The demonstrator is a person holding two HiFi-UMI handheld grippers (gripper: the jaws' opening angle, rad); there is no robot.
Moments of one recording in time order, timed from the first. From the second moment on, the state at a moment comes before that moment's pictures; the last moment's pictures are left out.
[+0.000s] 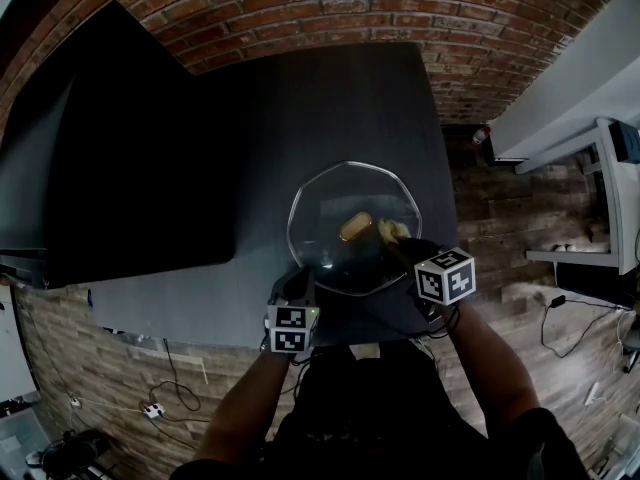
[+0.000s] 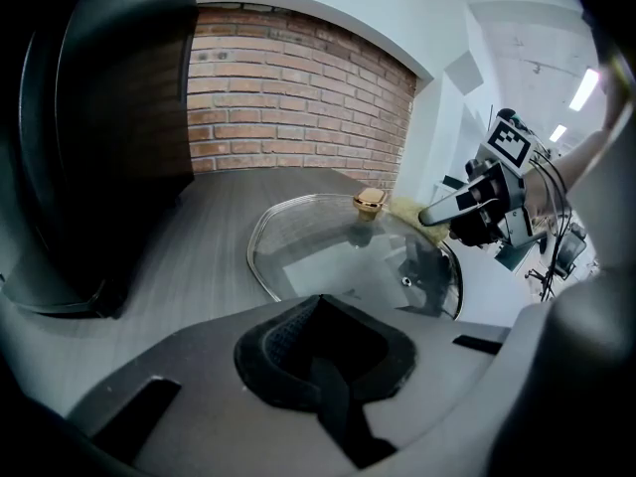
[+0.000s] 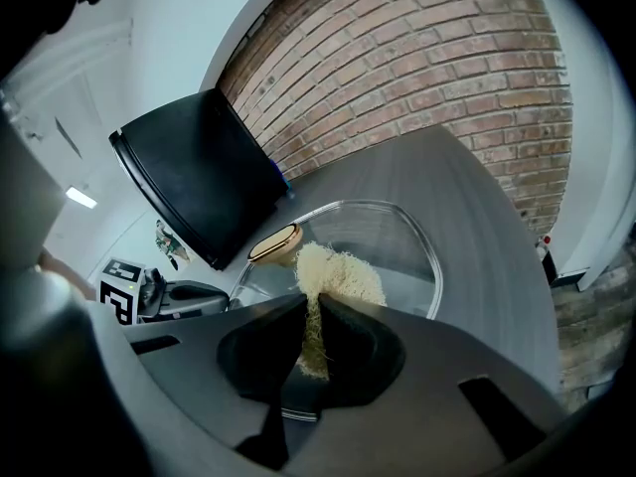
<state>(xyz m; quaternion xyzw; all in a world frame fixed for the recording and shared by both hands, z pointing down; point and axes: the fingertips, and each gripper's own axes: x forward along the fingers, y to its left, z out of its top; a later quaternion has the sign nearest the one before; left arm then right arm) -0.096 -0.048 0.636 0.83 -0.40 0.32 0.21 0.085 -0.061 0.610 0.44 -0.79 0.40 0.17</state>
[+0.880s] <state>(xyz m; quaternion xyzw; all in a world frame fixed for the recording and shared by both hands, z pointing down) -0.096 -0.048 0.636 0.83 -0.40 0.32 0.22 0.139 -0.081 0.618 0.48 -0.76 0.42 0.14</state>
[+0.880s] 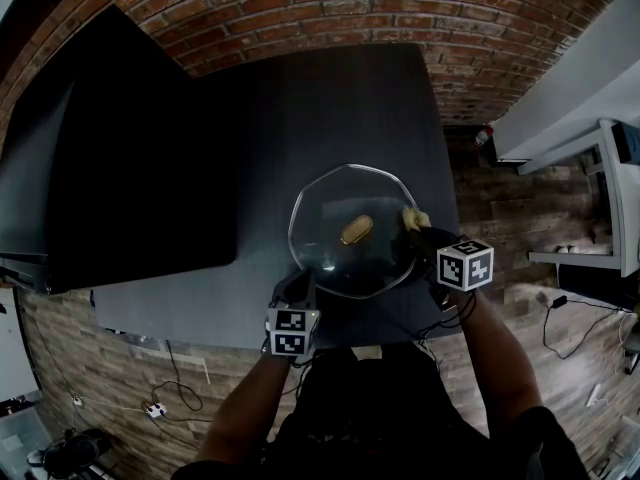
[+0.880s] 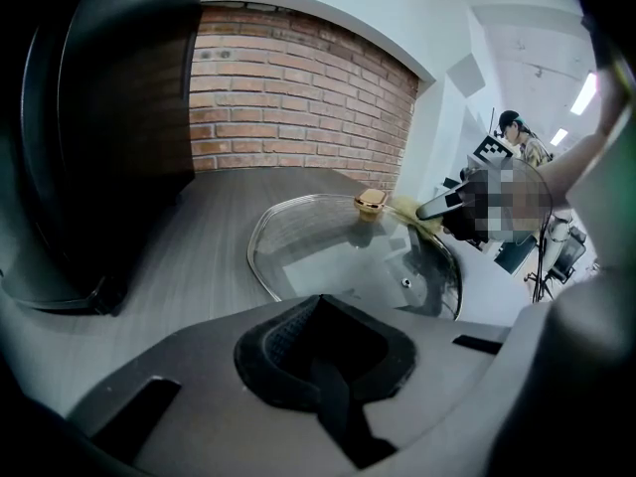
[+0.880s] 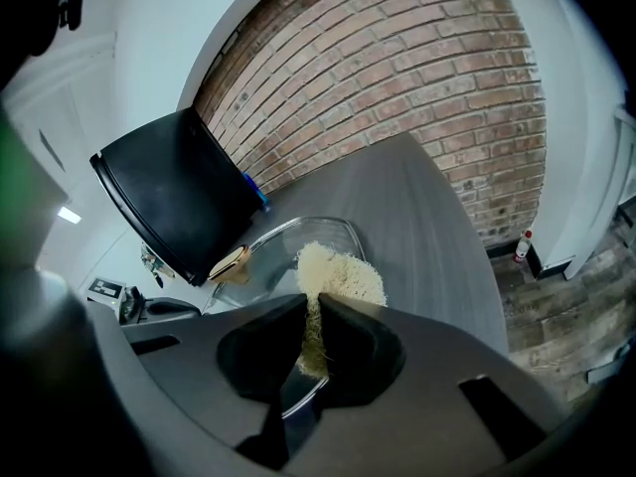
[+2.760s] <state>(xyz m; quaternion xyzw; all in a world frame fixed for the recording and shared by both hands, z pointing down) -0.095 -0.044 0.638 0.83 -0.40 0.31 0.24 -0.075 -0.161 0.581 0.24 -0.84 0.22 0.44</state>
